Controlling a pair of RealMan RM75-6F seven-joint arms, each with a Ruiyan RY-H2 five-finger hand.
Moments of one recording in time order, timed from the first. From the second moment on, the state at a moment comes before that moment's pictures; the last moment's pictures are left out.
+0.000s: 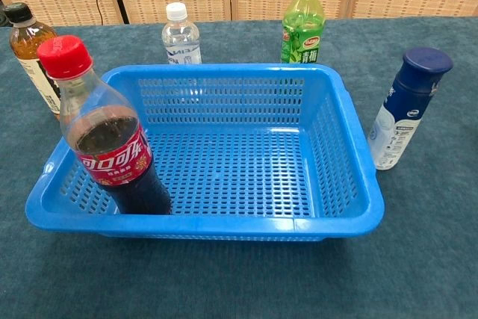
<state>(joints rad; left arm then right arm) -0.19 -0.98 0.01 -1.77 1.41 1.57 -0.13 0.33 -1.21 0.04 -1.35 -1.59 1.09 0.93</state>
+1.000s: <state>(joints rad) -0.16 -0.97 -0.03 -1.77 1.39 1.48 -0.13 0.44 -1.42 0.10 -1.34 -1.53 1.09 0.98</state>
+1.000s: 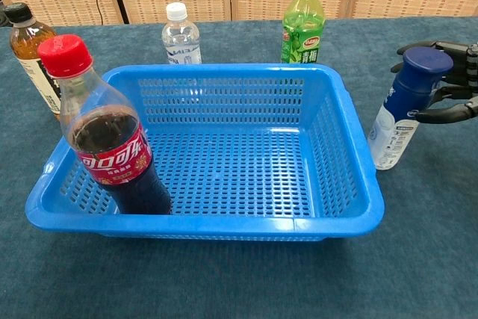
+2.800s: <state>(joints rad) -0.14 -0.96 -0.06 -1.75 1.42 1.41 -0.22 0.56 -1.40 0.09 -1.70 -1.73 1.21 0.79</state>
